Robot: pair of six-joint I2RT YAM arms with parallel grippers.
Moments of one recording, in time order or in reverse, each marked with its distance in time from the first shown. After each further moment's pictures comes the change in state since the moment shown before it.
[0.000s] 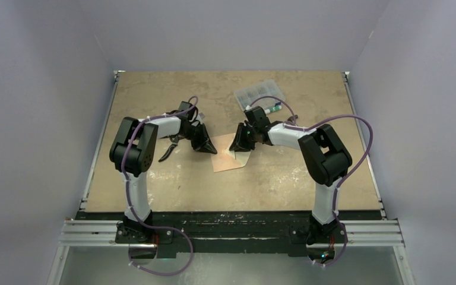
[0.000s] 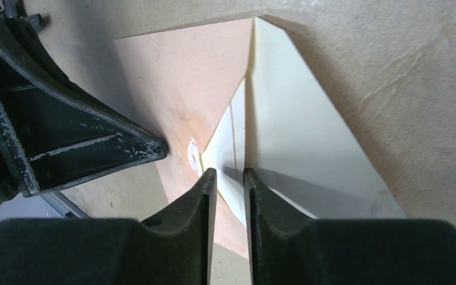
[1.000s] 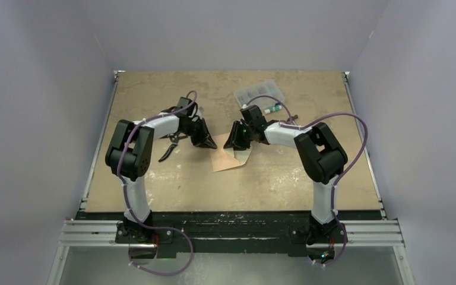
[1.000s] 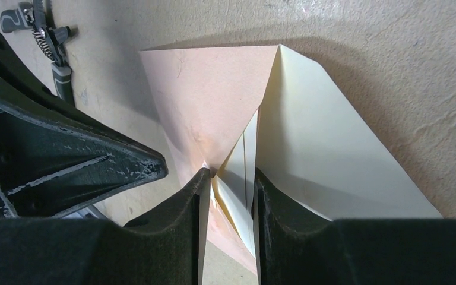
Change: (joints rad) left arm -0.005 -0.070 0.019 -0.015 -0.029 -0.010; right arm 0.013 0.045 0.044 0.027 -0.018 0.051
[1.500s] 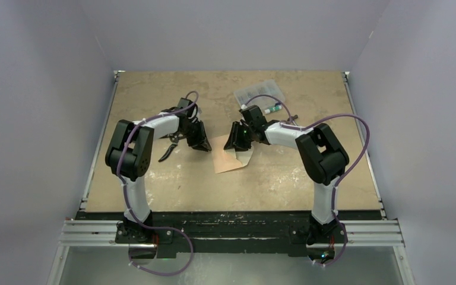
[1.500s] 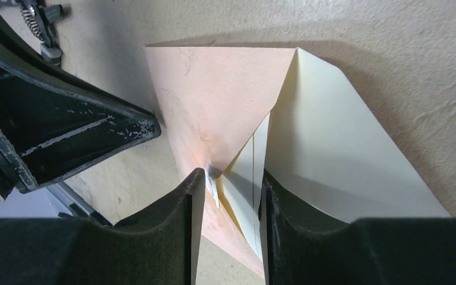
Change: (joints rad) left arm -0.004 -0.002 -0.001 -0.049 -0.162 0.119; right arm 0.000 -0.021 -0.008 -0.023 -0.013 -0.062
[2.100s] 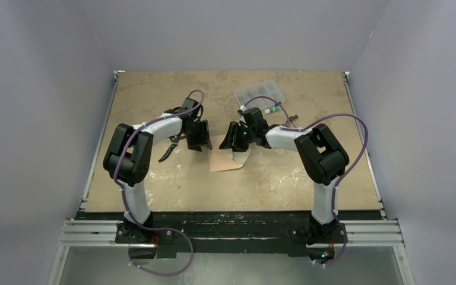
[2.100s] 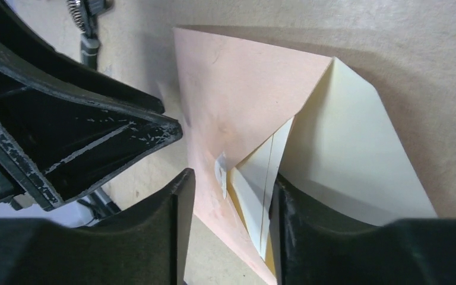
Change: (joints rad) left arm -0.058 -0.059 -0.011 -0.034 -0.210 0.037; right arm -0.001 0.011 -0.077 0.193 -0.076 0.037
